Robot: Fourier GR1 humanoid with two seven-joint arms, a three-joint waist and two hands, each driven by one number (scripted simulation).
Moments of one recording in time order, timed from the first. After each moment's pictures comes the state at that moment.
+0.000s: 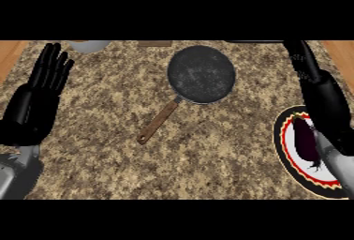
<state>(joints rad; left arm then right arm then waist) -0.27 0.52 -0.18 -1.66 0.41 0.26 -0.04 -0.41 -0.53 0.25 -1.58 -0.10 -0.23 -0.23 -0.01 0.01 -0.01</state>
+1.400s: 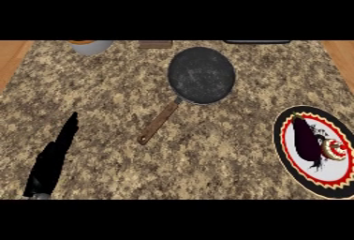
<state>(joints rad) 0.05 0.54 -0.33 -1.55 0.17 0.35 0.06 0.17 -1.03 -0.20 -1.39 -0.35 0.00 0.37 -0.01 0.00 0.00</state>
